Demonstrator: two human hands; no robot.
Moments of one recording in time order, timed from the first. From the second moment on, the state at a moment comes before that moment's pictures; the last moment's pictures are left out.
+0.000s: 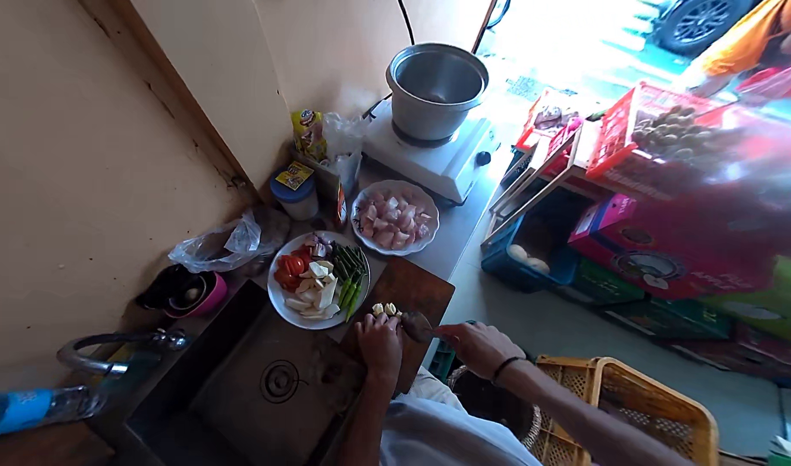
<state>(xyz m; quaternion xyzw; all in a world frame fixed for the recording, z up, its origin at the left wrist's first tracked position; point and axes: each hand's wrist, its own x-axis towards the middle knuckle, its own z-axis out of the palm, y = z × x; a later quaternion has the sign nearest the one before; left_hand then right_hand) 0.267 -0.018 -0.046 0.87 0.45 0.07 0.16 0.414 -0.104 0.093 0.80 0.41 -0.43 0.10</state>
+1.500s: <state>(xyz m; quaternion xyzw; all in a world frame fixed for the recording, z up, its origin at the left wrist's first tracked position) 0.264 -0.018 -0.065 0.90 0.38 0.20 0.04 0.429 -0.110 0.079 0.77 0.53 -0.35 0.10</state>
